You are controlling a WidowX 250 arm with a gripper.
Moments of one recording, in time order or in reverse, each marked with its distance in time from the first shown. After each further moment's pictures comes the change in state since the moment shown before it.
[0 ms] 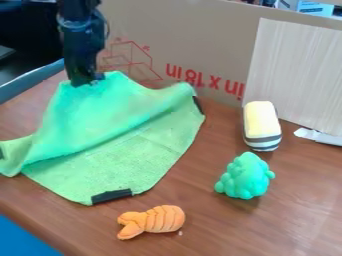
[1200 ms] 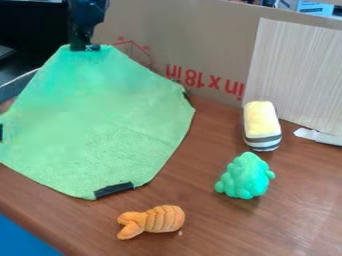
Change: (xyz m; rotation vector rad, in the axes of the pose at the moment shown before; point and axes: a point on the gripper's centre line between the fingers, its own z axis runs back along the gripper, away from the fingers) arm 0.041 0.092 -0.028 0.057 0.102 -0.166
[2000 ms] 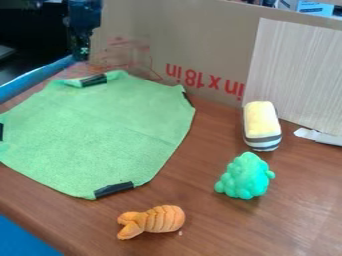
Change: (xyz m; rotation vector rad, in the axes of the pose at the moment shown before) arm -0.002 0.003 -0.017 -0.123 -0.044 -0.044
